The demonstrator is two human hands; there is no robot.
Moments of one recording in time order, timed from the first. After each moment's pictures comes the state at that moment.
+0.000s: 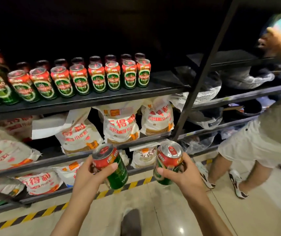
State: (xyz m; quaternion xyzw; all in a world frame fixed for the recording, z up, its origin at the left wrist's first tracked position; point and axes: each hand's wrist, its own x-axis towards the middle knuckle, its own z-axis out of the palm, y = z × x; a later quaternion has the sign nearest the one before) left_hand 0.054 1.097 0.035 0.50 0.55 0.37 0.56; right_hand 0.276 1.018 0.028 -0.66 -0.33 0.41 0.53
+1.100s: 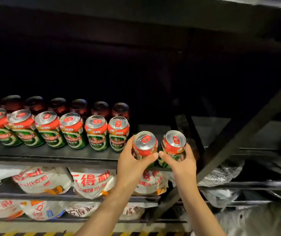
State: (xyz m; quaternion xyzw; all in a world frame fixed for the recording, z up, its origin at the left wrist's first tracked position) left_hand 0.386 1.358 0.073 0.48 0.50 0.49 0.53; right_hand 0.530 1.351 0.045 -0.60 -0.41 0.37 0.58
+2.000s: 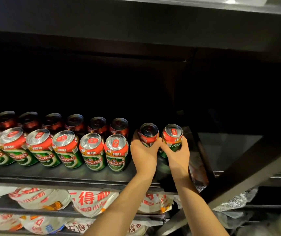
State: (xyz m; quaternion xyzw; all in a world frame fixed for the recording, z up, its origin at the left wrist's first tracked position) left_hand 0.448 1.467 0.044 0.41 0.61 0.54 0.41; right_hand 0.545 1.466 0.011 -0.60 -0.43 0.31 0.60
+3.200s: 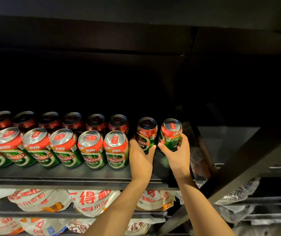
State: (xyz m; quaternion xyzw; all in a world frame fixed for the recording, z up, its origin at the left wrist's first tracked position) left_hand 0.435 1.465 -0.008 0.55 0.62 0.50 0.25; right_hand 0.551 1.463 -0.008 -0.63 -0.46 0.28 0.56
